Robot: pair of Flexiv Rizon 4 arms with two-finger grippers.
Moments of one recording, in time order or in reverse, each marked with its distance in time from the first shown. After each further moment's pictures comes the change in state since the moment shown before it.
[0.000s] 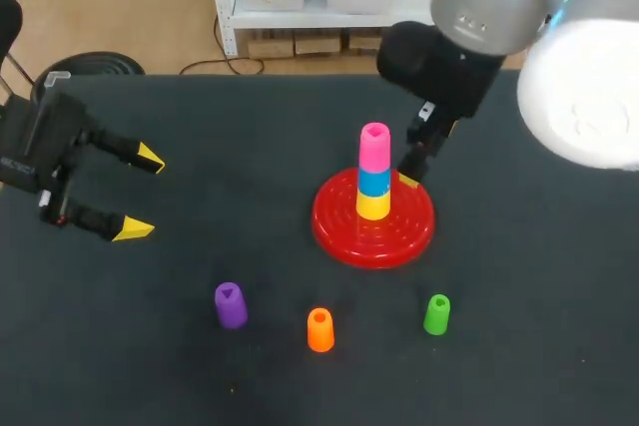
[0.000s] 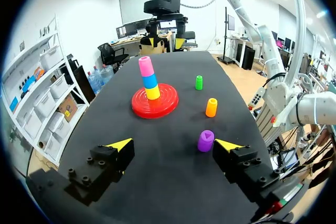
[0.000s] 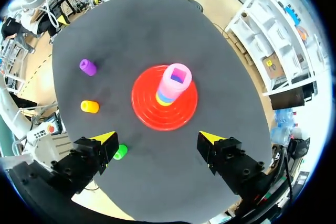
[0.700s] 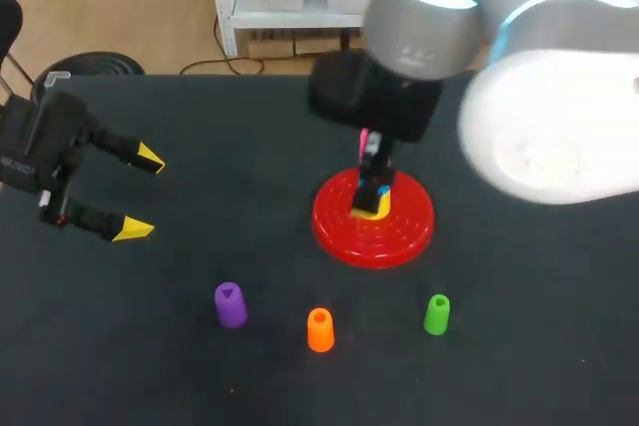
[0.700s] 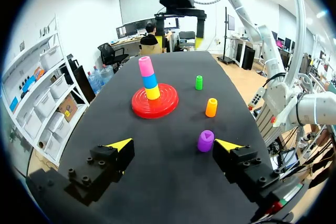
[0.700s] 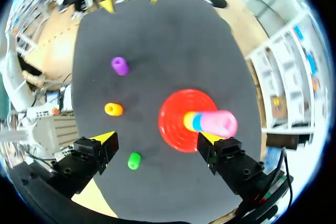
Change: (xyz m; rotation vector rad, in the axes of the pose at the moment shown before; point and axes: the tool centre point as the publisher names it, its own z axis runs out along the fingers) left arm 0.000 0.000 0.000 0.000 0.000 0.000; right arm -0.041 0.076 0.003 -0.043 -0.002 -0.337
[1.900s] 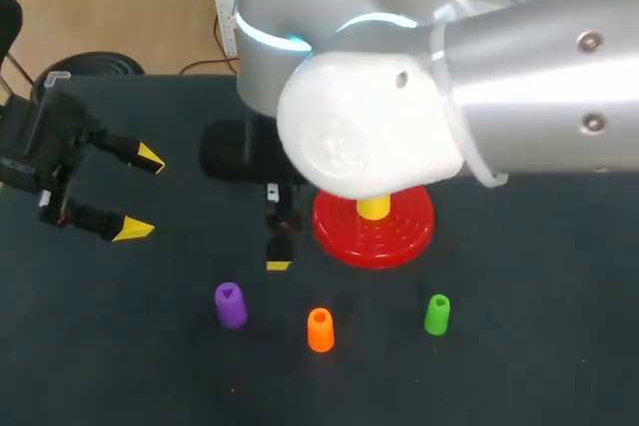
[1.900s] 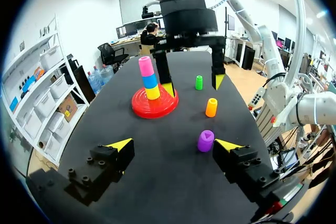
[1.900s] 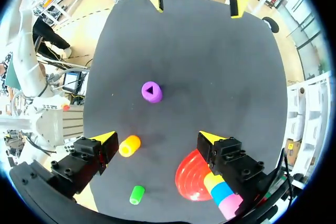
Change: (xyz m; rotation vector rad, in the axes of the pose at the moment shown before) left arm 0.000 0.000 0.000 0.000 0.000 0.000; right arm -0.083 0.043 0.073 -0.190 0.028 -0.250
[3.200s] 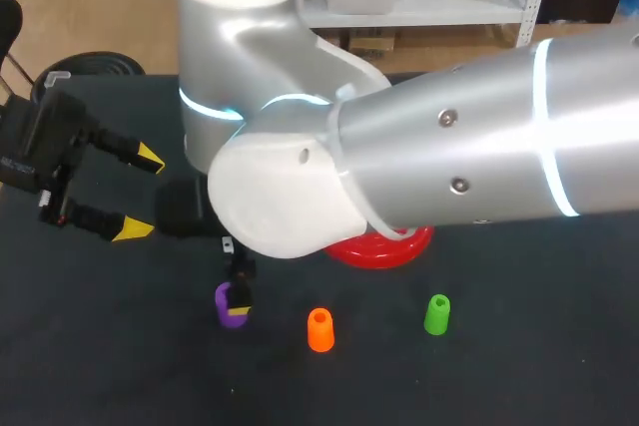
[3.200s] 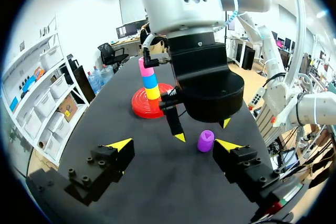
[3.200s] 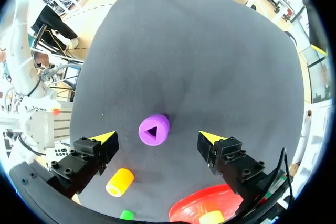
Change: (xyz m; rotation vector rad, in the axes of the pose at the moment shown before) left arm 0.000 0.000 0.000 0.000 0.000 0.000; right arm -0.043 0.007 0.073 -0.048 0.017 -0.121
